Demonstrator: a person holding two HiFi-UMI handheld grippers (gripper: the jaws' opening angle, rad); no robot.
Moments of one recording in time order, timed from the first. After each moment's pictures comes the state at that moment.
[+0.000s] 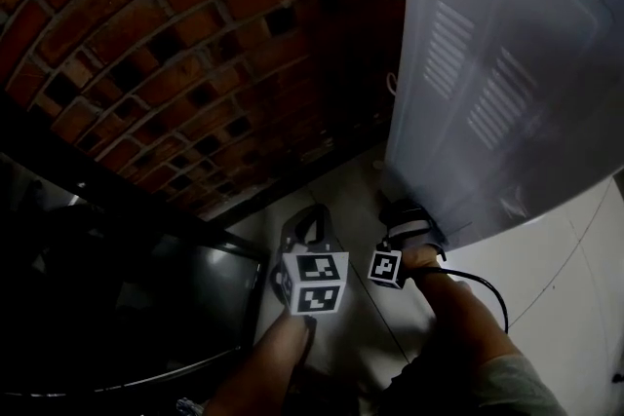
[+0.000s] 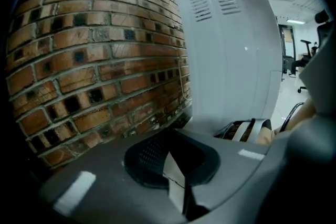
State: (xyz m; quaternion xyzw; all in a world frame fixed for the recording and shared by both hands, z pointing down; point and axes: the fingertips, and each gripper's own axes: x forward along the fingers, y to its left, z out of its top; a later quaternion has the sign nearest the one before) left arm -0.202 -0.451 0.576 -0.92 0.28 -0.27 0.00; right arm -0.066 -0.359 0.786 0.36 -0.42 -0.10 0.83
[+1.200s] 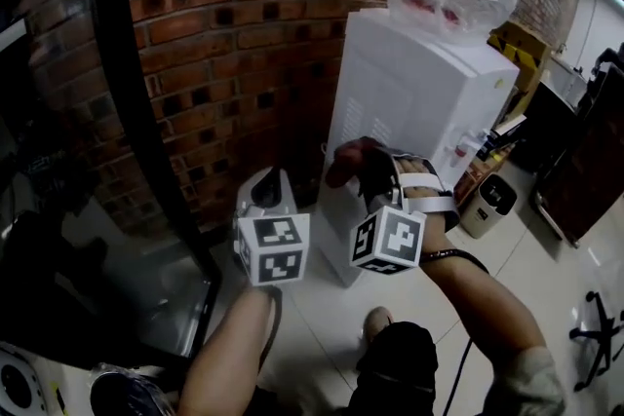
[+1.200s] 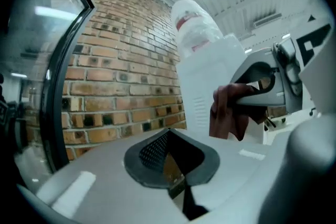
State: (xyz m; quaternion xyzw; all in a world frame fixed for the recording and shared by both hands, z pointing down) left arm -0.230 -0.400 0.300 -0.94 0.33 -0.04 0.05; right arm -0.133 -0.312 0.268 0.64 -0.42 -0.26 0.59
